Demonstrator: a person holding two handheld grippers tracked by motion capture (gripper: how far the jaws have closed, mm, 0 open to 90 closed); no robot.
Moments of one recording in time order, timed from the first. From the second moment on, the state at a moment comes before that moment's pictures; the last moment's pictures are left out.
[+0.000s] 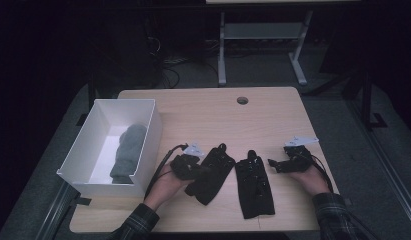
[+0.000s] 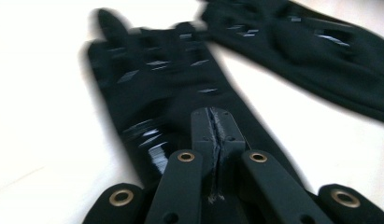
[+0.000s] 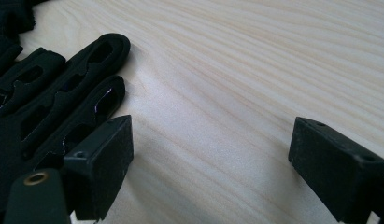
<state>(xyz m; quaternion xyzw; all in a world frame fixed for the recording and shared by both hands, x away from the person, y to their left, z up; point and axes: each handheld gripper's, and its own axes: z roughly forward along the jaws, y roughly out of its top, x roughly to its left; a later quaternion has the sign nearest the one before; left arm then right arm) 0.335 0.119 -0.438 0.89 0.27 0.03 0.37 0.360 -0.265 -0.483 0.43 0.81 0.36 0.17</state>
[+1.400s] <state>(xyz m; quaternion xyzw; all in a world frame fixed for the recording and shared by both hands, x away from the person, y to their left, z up) 0.337 0.132 -0.456 0.88 0.31 0.03 0.36 0.346 -0.266 -0.473 0.42 0.82 0.36 0.15</state>
